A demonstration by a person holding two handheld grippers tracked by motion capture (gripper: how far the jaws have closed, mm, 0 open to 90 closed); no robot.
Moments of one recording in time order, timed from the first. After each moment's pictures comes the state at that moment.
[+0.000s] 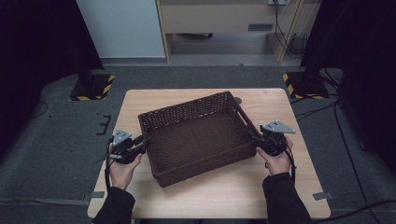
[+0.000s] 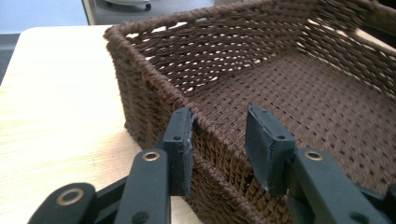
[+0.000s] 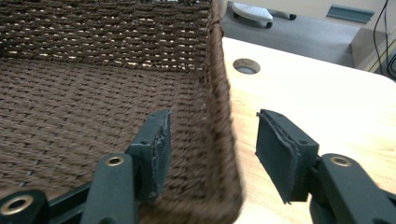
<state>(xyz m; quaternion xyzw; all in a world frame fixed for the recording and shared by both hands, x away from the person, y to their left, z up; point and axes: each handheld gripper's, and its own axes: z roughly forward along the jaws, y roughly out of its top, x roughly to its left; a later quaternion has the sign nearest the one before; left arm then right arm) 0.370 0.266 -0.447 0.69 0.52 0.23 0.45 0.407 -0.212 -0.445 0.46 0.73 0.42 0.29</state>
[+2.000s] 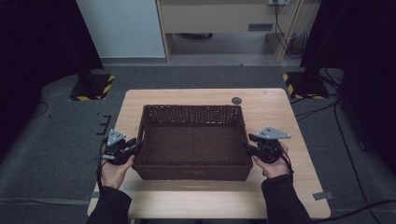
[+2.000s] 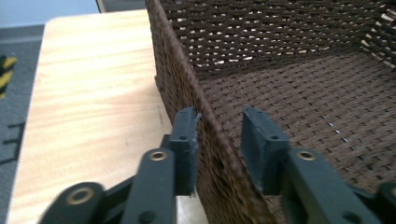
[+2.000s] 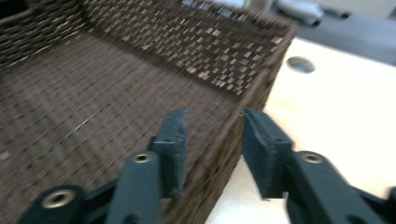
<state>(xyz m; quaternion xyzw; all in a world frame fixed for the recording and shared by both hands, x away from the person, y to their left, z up) 0.364 0.281 -0.440 0.72 0.52 0.25 0.40 0.382 -0.195 -0.437 0.41 0.77 0.43 0.24</state>
